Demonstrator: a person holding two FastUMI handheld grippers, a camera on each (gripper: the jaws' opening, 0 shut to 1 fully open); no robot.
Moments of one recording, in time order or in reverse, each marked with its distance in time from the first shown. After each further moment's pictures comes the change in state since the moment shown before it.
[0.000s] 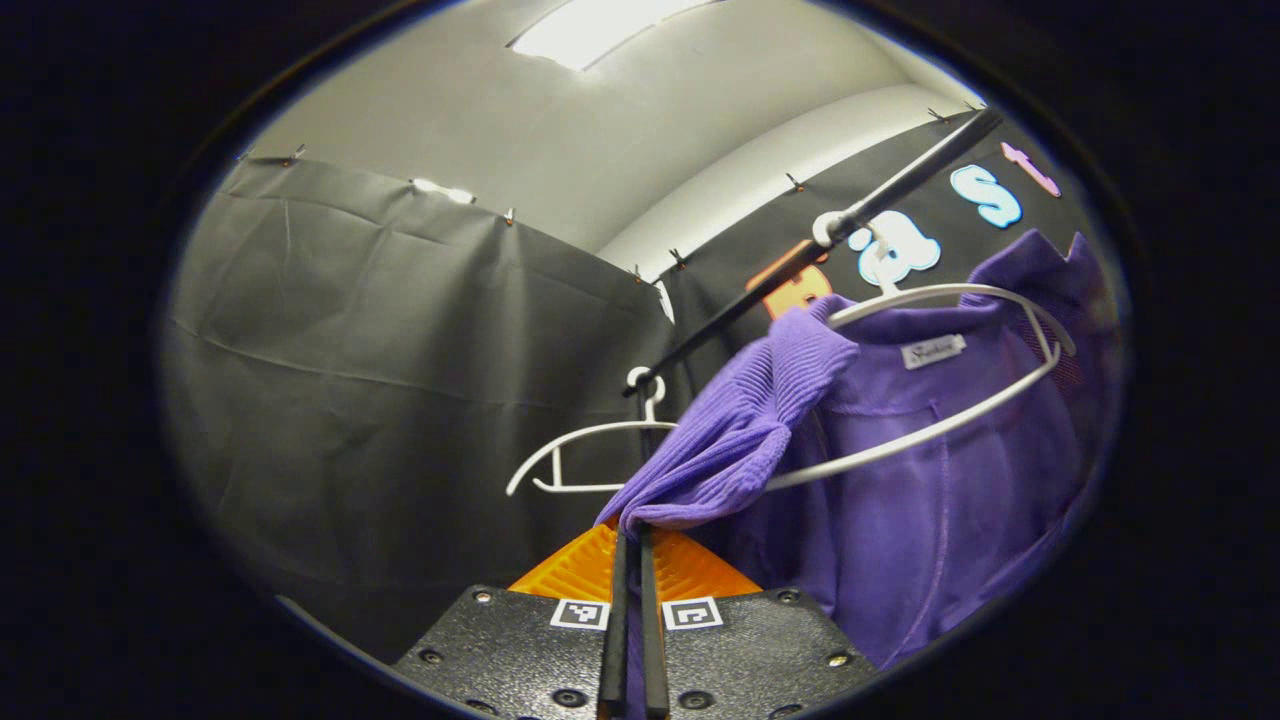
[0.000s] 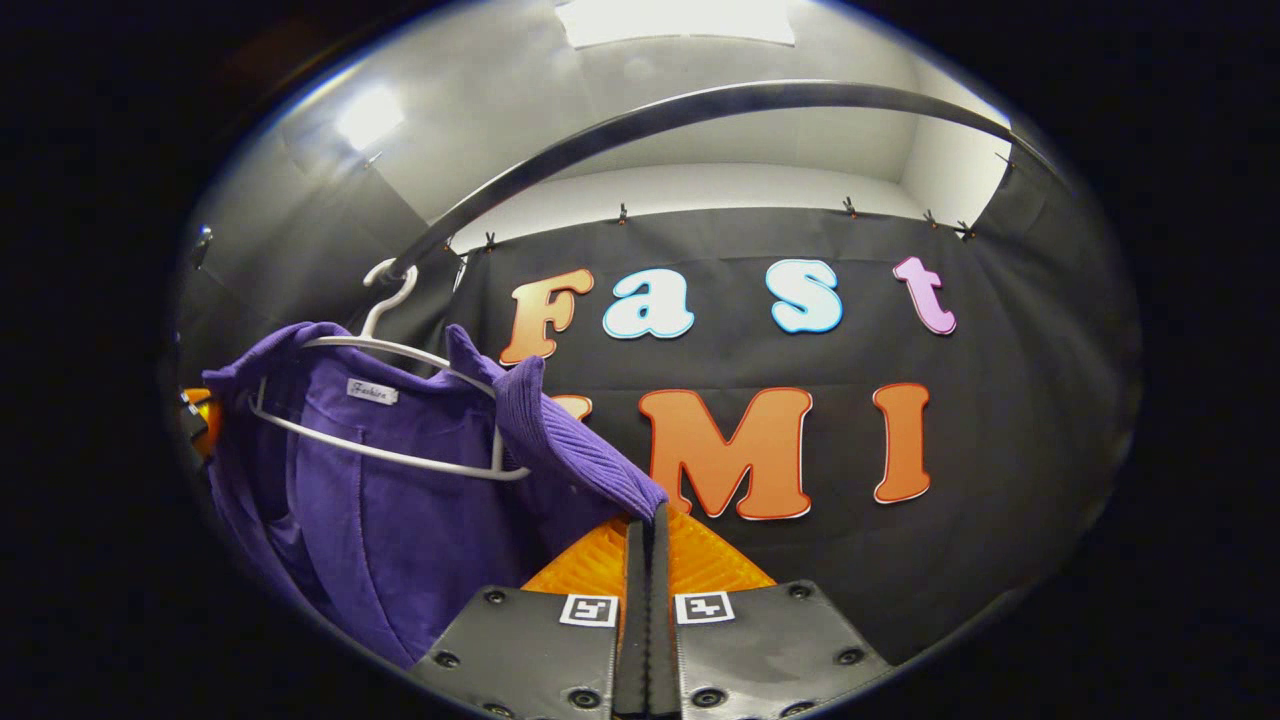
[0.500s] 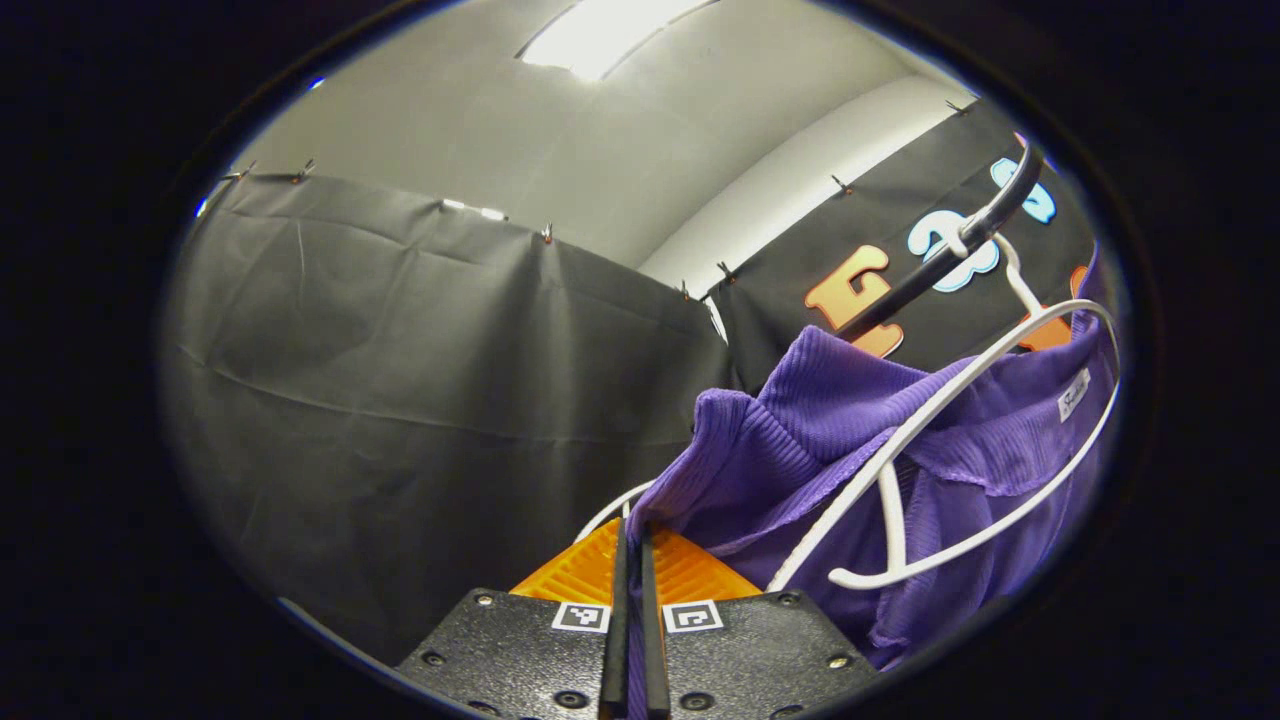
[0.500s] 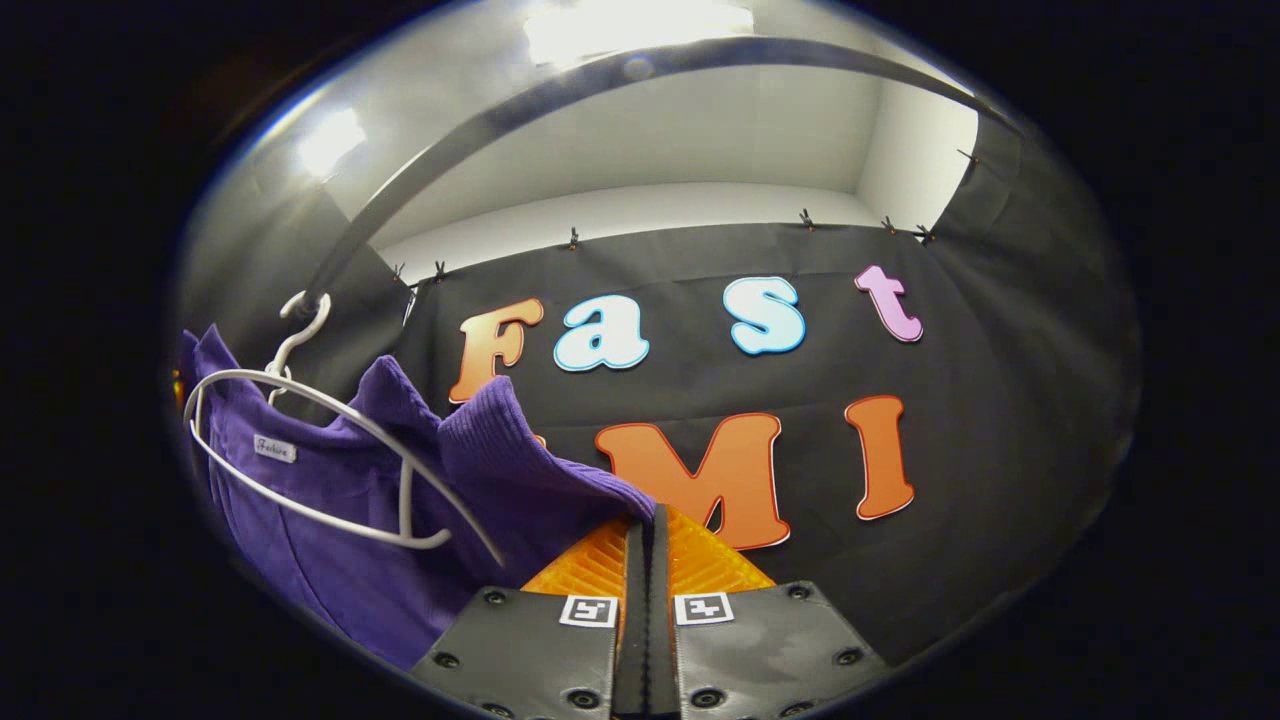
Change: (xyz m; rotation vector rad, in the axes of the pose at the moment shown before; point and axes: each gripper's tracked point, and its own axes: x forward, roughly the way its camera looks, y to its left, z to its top) left arm 0.066 0.042 -0.014 -0.002 0.054 0.067; right arm 0.049 -0.024 0.009 0.064 -0.036 -0.103
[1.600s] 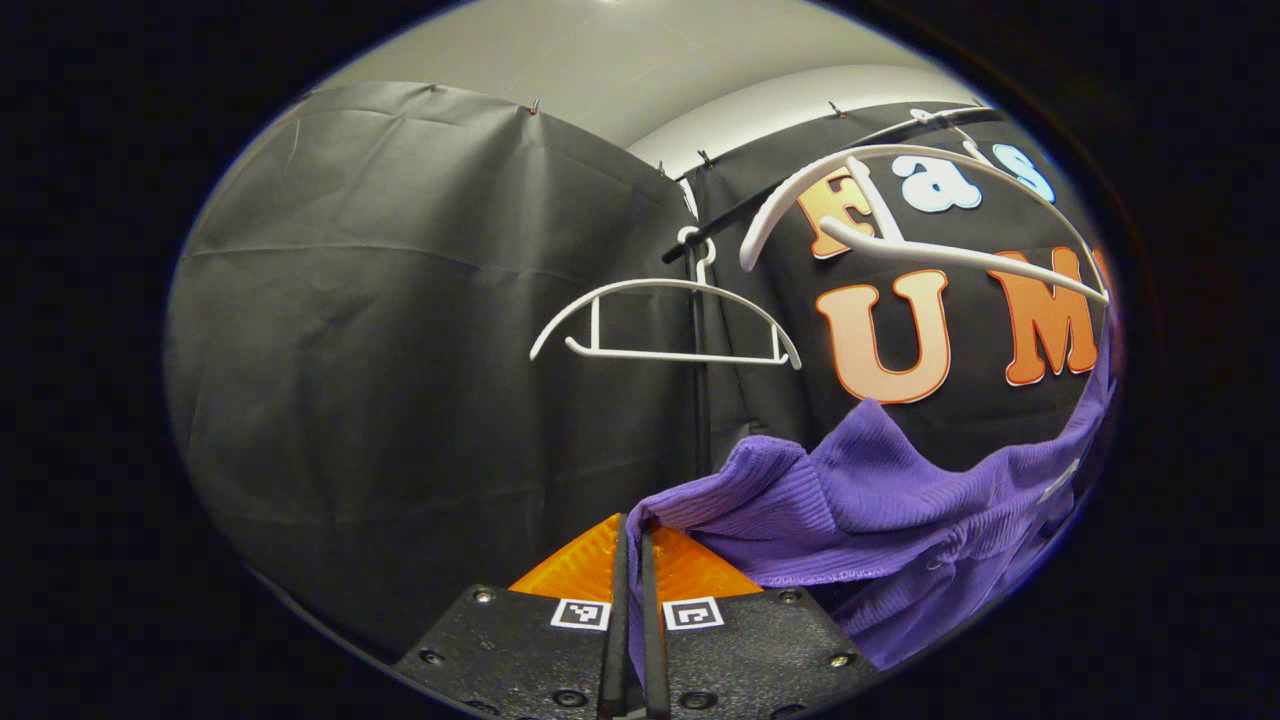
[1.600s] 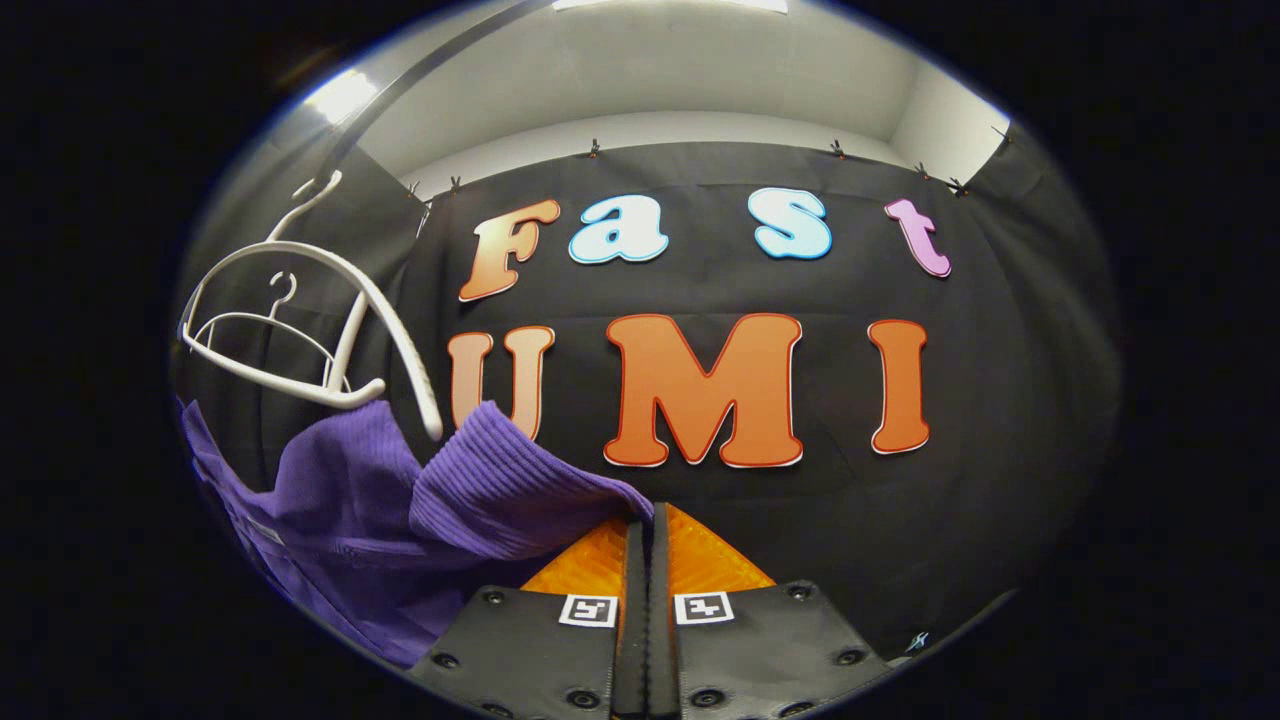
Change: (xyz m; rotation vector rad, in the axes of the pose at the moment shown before) left arm -0.059 -0.012 -0.133 -0.087 0.305 -0.139; right arm 0.006 -0.007 -0.093 -0.050 0.164 0.054
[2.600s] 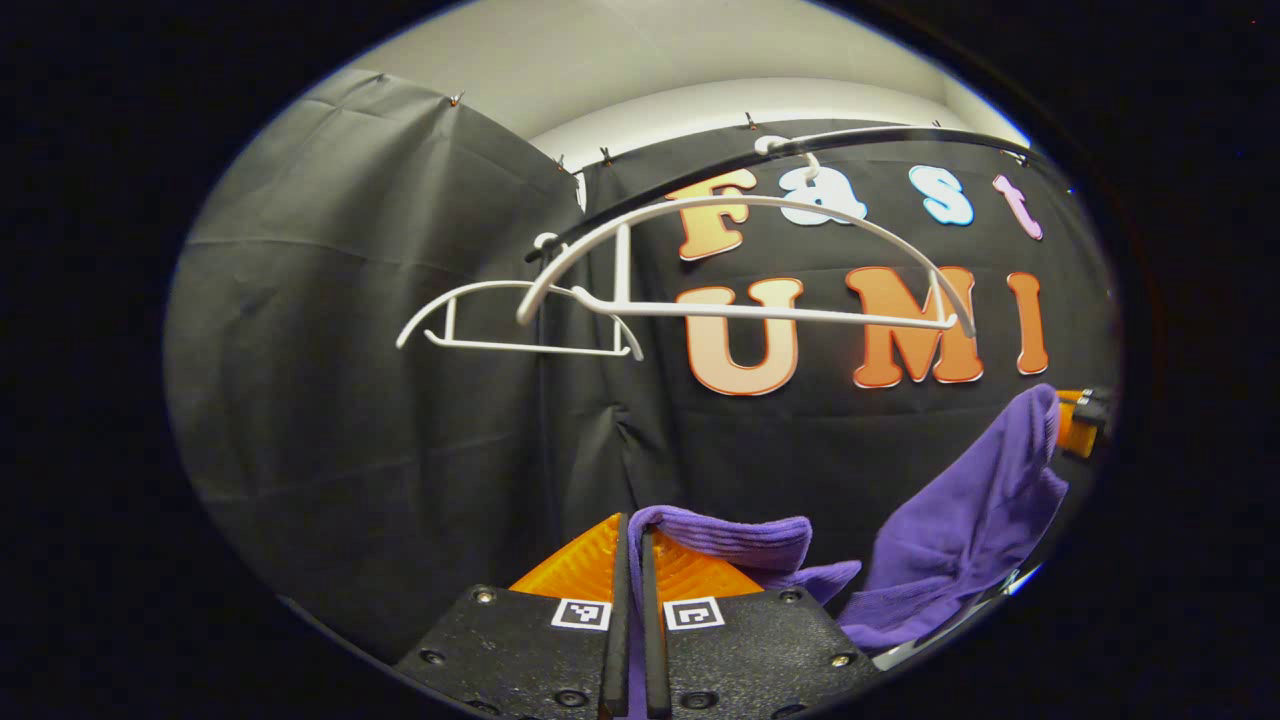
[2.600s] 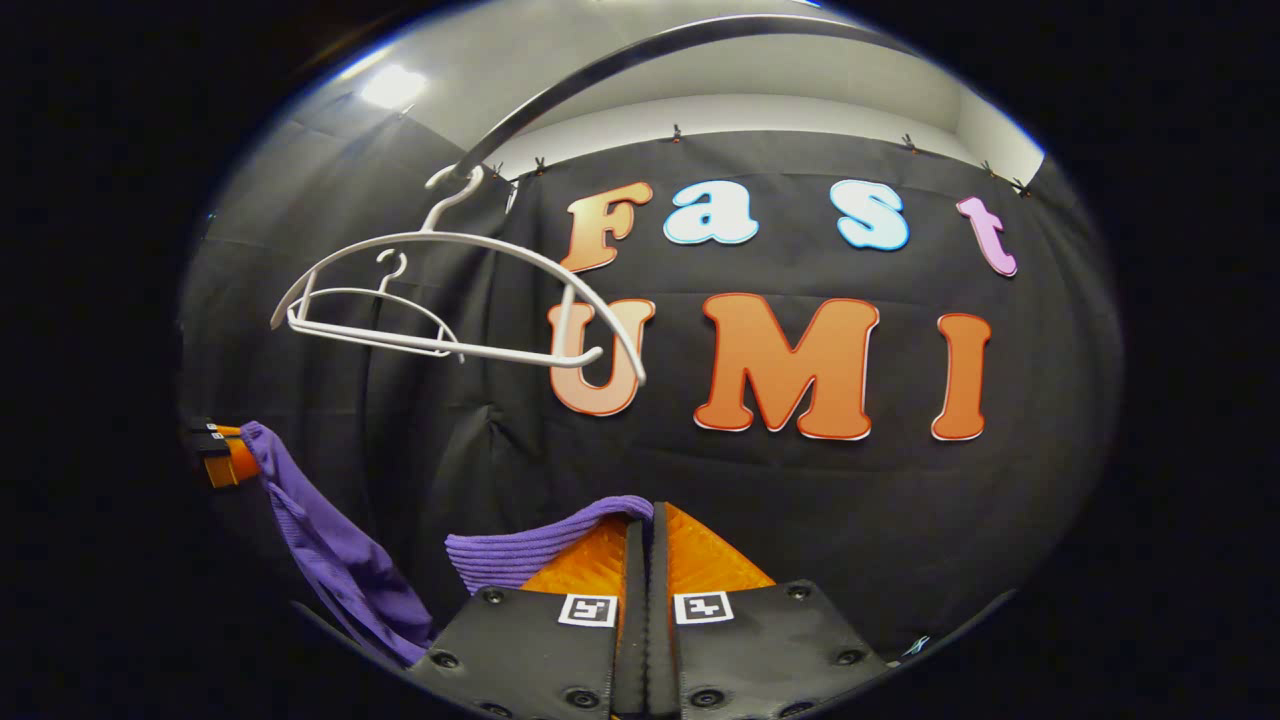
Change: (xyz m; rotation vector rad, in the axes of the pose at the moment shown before) left arm -0.084 -0.124 0.009 -0.060 0.058 -0.416; right arm -0.086 0.091 -0.007 -0.033 0.108 0.268
